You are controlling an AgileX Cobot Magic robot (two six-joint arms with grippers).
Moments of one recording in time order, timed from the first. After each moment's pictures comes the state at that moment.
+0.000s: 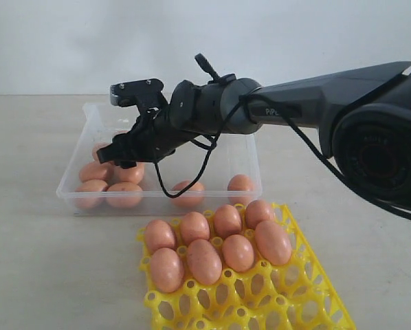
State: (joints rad) left arm -0.14 0.01 0.00 -0.12 0.36 -0.04; right arm 0.55 2.38 -1.81 0.57 0.33 -0.40
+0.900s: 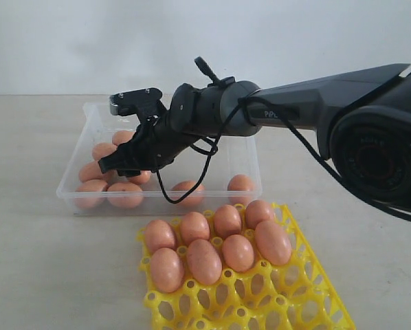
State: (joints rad) left arm -0.14 0.01 0.00 -0.12 0.36 -0.04; right arm 0.55 2.39 -1.81 0.57 0.39 -0.41
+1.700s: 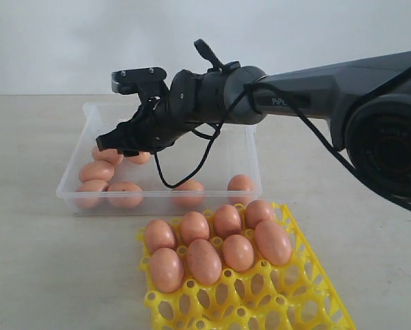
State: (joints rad) left arm -0.14 0.01 0.00 -0.12 0.36 -0.04; right arm 0.55 2.34 -1.81 0.45 0.31 -0.25
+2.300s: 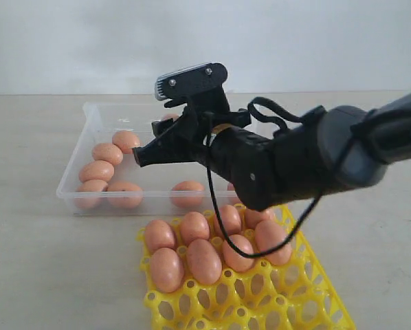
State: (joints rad) left arm -0.14 0.01 0.00 -0.12 0.36 -0.04; right arm 0.65 1.91 -0.99 0.37 -0.56 -0.24
